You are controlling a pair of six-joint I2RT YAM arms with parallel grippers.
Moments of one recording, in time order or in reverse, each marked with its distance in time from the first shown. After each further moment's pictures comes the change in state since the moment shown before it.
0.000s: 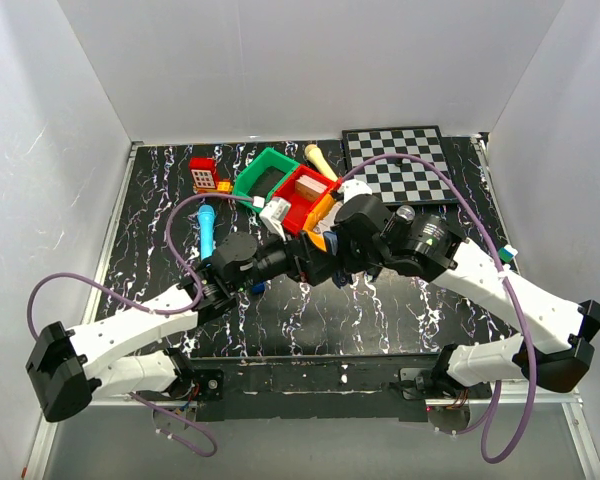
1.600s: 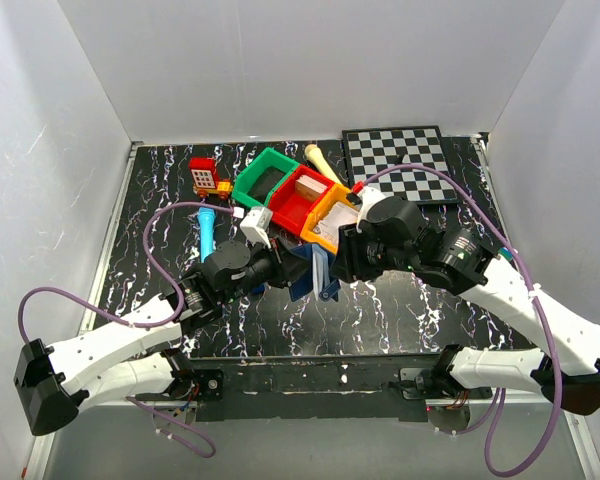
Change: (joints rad) left arm -0.034 -0.112 -0.005 -0.287 -0.248 0.019; right arm -0.069 -0.162 -0.133 0.136 -0.270 0.039
